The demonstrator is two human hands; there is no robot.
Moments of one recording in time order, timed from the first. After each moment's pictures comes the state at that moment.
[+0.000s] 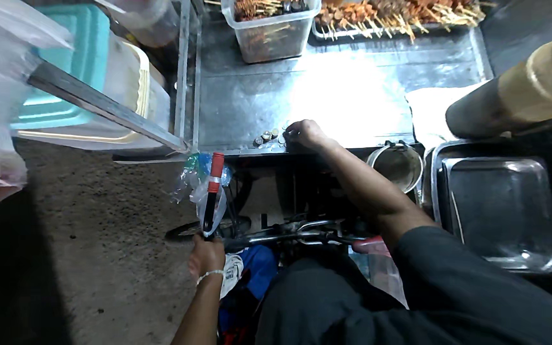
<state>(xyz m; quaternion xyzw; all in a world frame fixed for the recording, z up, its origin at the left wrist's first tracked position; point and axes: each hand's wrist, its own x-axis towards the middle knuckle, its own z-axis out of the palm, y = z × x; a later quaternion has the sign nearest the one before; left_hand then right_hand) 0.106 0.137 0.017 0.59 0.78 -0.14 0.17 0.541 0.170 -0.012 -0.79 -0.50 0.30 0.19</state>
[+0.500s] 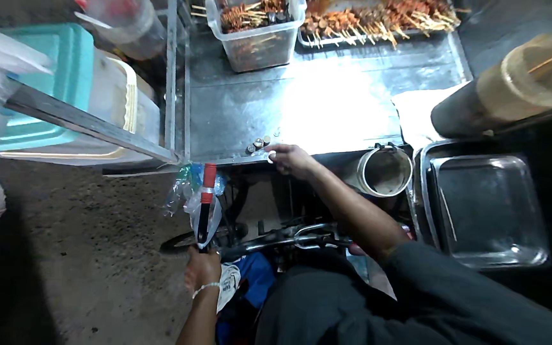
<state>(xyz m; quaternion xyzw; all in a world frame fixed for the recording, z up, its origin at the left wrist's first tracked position) 0.107 0.136 0.016 0.60 0.77 -0.13 0.18 0.470 0.135 0.019 -0.61 -0.26 0.58 0.48</state>
